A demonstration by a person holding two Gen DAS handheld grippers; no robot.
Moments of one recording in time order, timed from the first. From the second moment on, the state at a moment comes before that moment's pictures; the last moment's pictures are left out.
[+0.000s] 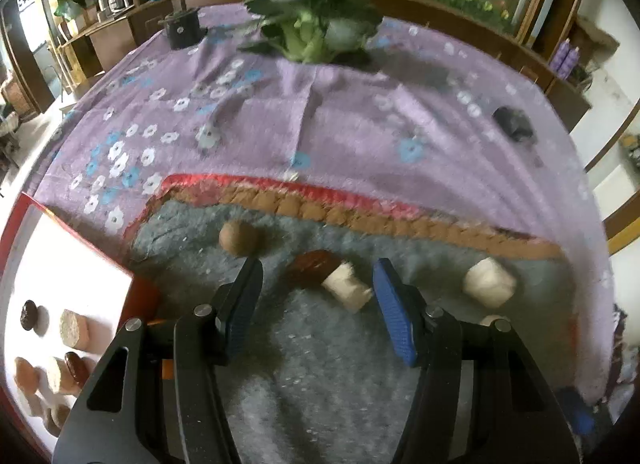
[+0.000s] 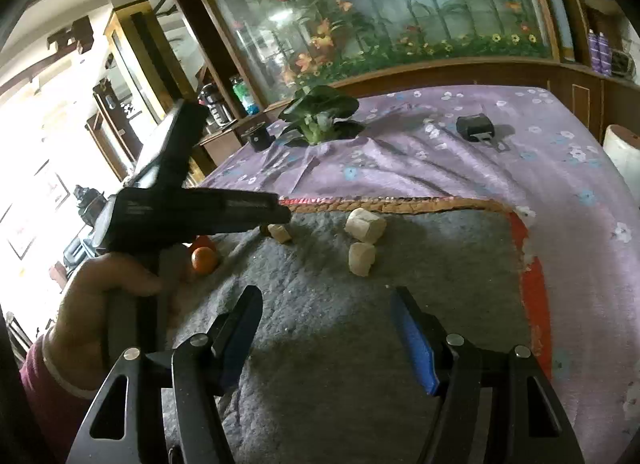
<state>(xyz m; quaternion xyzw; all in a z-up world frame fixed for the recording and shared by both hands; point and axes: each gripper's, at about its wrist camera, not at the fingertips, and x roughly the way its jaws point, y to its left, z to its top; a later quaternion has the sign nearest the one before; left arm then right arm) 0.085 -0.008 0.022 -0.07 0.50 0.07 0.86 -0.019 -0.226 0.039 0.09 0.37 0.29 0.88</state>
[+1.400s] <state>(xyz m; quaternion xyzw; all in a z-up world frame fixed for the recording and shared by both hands) 0.041 -0.006 0.031 -0.08 0.46 0.00 0.88 -0.002 -0.194 0.035 0.00 0.38 0.27 0.88</state>
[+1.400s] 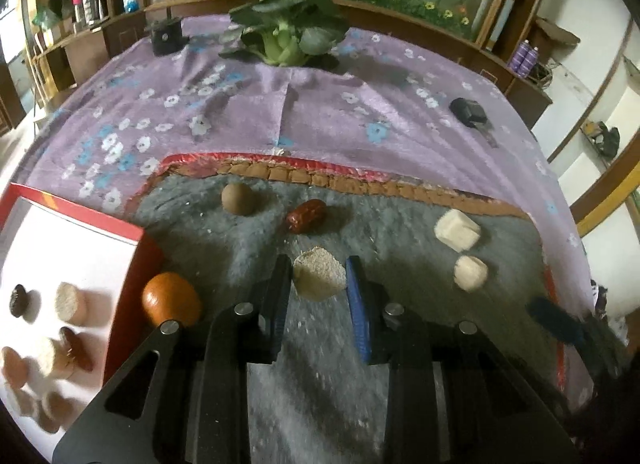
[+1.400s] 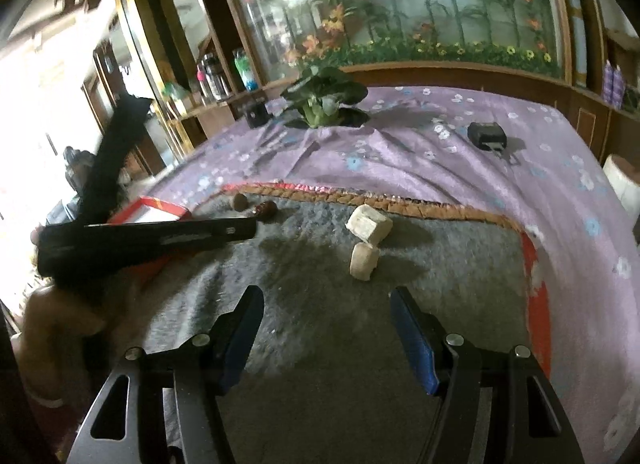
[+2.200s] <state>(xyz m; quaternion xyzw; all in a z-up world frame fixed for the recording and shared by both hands) 0.004 0.002 0.044 -0.08 0.45 -0.03 0.89 0.034 -0.178 0.023 0.00 0.42 0.23 0.88</state>
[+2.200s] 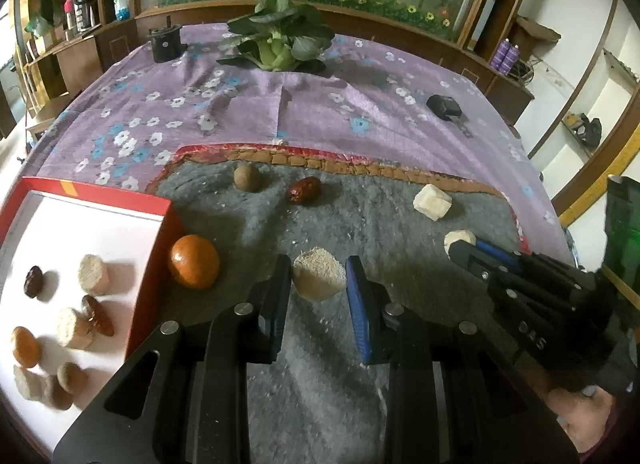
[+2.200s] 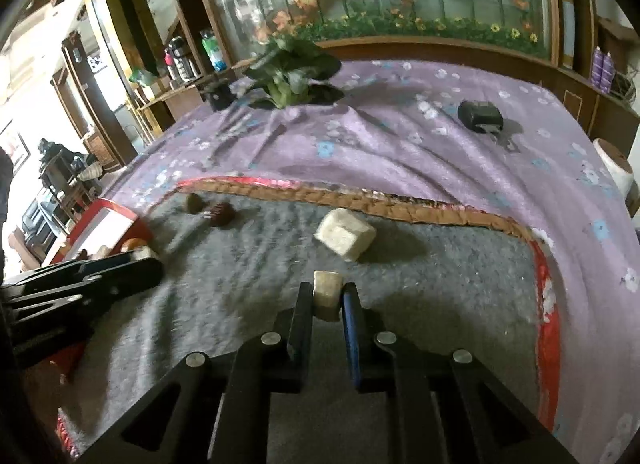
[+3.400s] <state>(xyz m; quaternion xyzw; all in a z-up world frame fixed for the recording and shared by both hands) -0.093 0.140 0.075 -0.12 0.39 0.09 0.91 -0.070 -0.016 0.069 -0.07 0.38 0.37 0.84</state>
